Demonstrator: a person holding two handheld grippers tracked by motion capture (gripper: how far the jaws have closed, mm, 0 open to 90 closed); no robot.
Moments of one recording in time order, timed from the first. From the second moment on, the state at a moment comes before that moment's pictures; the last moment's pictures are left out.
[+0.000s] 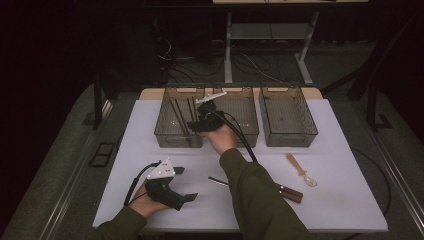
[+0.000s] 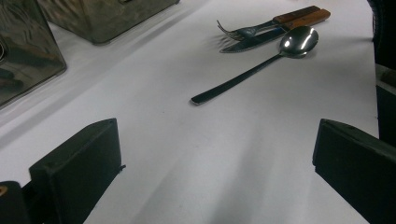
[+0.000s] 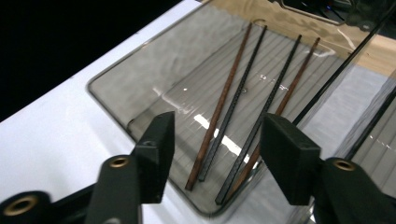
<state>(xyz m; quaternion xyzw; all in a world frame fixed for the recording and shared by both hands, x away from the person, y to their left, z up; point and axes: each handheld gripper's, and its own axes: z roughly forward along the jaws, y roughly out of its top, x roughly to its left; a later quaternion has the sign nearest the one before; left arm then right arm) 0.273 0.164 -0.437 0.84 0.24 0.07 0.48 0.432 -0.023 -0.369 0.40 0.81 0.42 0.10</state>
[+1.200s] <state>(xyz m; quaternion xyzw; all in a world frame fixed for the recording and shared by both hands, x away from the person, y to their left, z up) 0.271 0.163 -0.439 0.84 0.25 0.07 0.47 0.376 -0.147 -0.370 0.35 0.82 0.44 0.09</state>
